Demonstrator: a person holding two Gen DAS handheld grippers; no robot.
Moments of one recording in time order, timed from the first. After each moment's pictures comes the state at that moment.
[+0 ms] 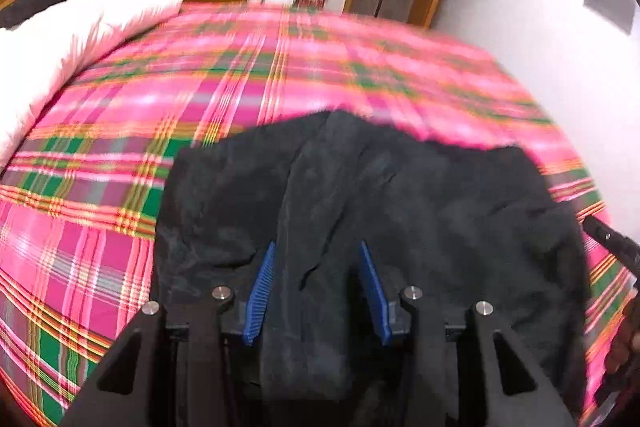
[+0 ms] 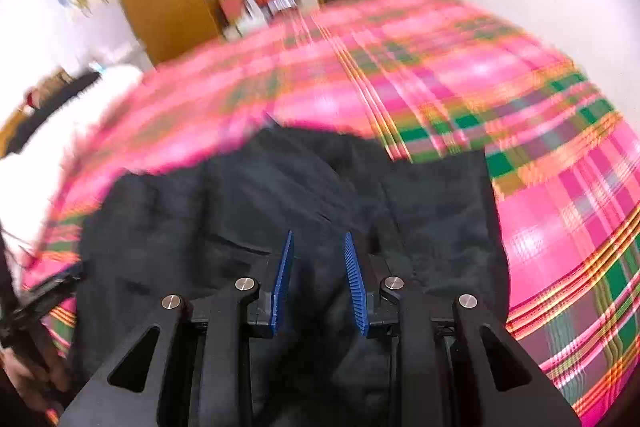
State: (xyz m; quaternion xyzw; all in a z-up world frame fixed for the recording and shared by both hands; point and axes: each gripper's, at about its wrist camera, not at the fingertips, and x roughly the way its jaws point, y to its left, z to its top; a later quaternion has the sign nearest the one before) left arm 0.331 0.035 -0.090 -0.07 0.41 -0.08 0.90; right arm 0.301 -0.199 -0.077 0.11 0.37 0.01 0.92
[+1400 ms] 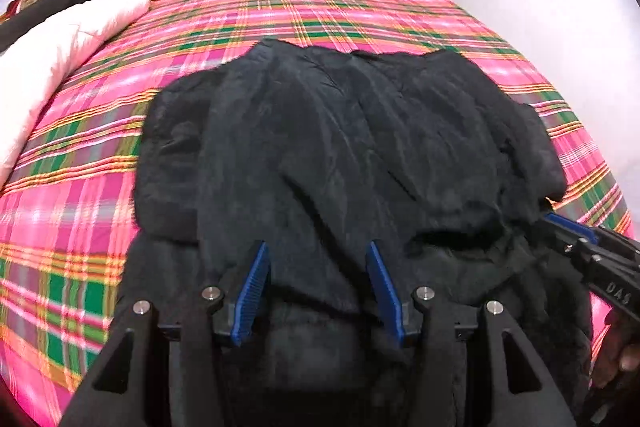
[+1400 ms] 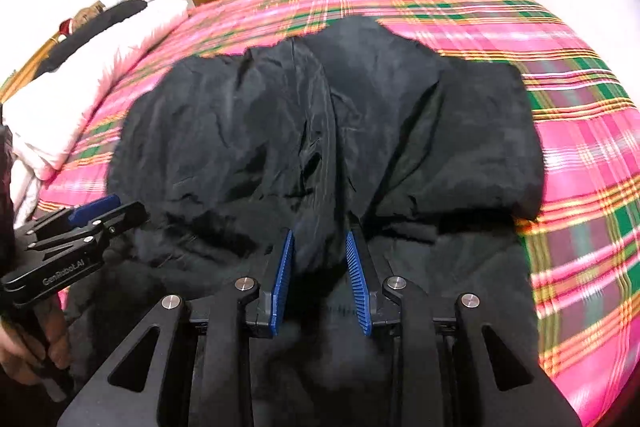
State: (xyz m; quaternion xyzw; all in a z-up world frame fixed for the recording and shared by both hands) left arm 0.239 -0.008 -0.090 0.00 0.46 -0.10 0.88; right arm 0.225 -0.152 -0.105 0.07 0.46 0.07 0.88
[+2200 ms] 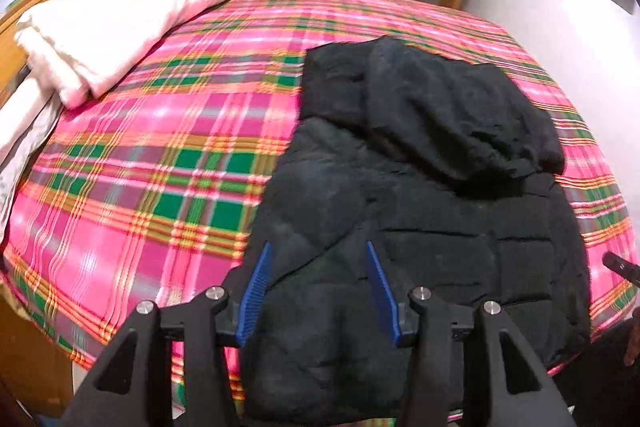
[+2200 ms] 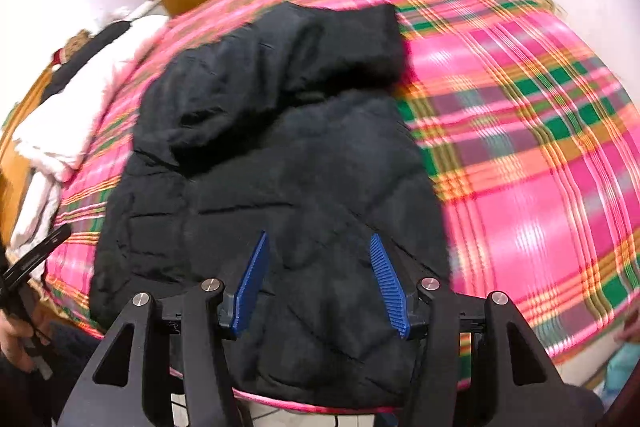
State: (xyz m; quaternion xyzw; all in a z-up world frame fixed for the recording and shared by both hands) left arm 0.089 0.116 -0.062 -0.05 0.47 0.01 0.88; right arm 0.078 -0.234 -0.097 0.14 0.51 0.01 0.85
